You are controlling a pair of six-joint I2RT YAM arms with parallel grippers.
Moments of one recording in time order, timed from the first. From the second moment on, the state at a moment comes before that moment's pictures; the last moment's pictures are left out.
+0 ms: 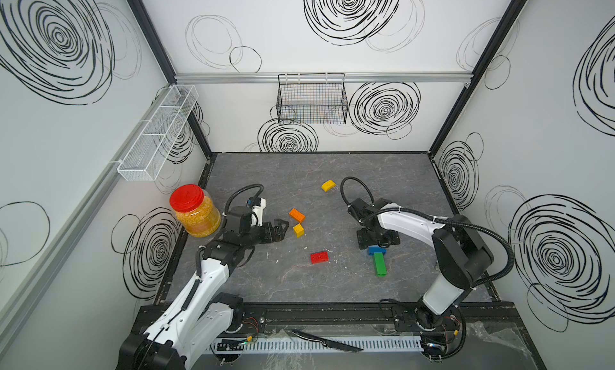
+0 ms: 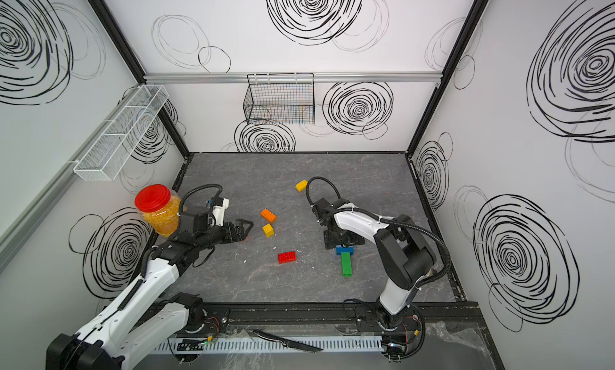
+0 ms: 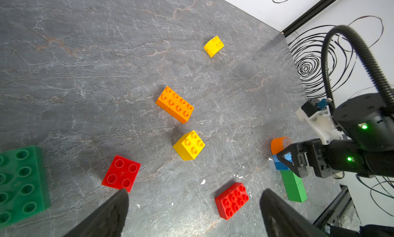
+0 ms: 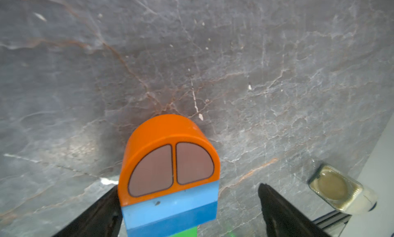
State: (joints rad) left arm -0.21 0.89 0.56 -0.35 0.36 -0.42; right arm 0.65 1.70 1.05 -1.03 0.32 0.58
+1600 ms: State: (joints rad) left arm -0.50 1.00 0.74 -0.56 -0.05 -0.47; right arm 0.63 1.34 1.04 -0.95 0.10 0.54
